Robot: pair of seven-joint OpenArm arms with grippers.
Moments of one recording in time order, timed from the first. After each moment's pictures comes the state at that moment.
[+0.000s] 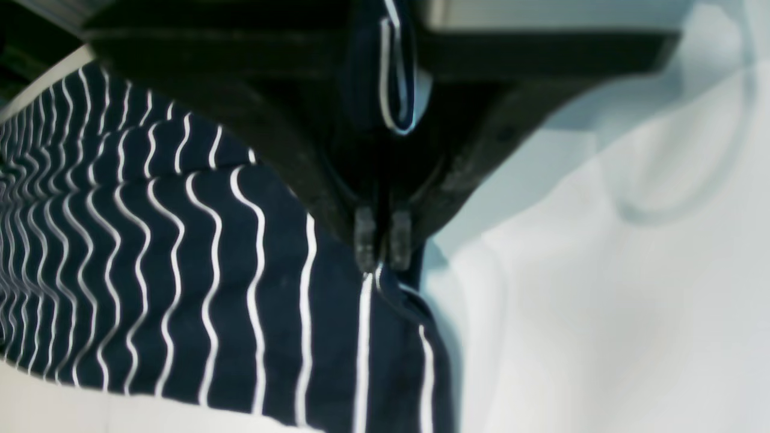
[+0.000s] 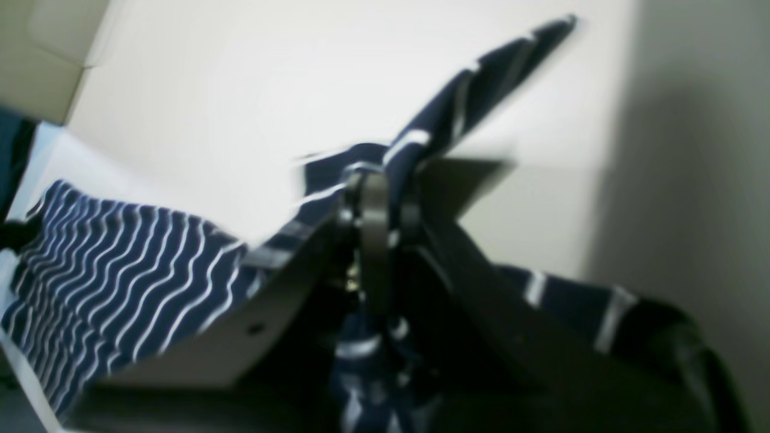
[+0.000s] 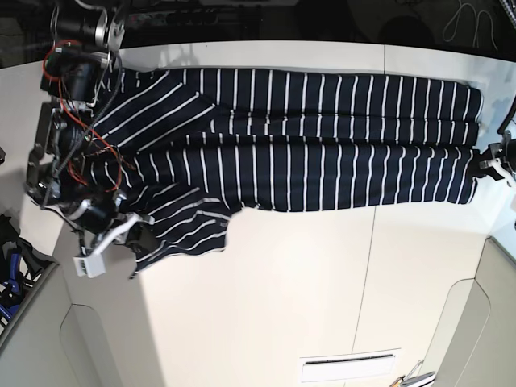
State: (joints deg) left arm -9.4 -46.7 -8.7 46.8 -58.9 -36.0 55.1; right arm 12.5 6.9 19.1 80.4 33.2 32.1 -56.4
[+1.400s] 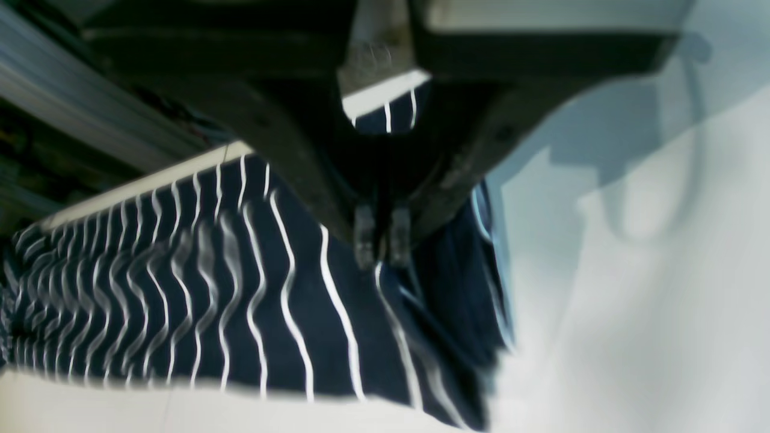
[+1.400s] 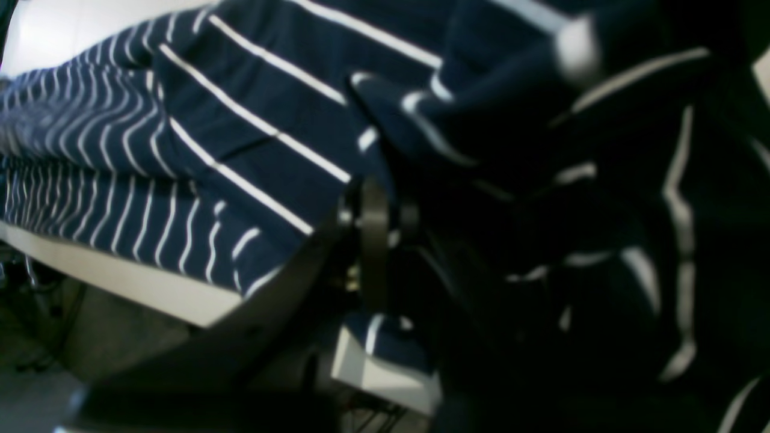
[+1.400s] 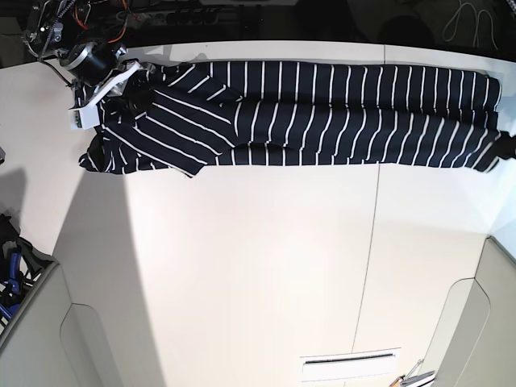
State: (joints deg) left arm -4.0 -56.1 -8.7 50.6 -78.1 -36.1 76.4; right arm -25.7 0.3 26.4 105.9 37.1 32.4 -58.3
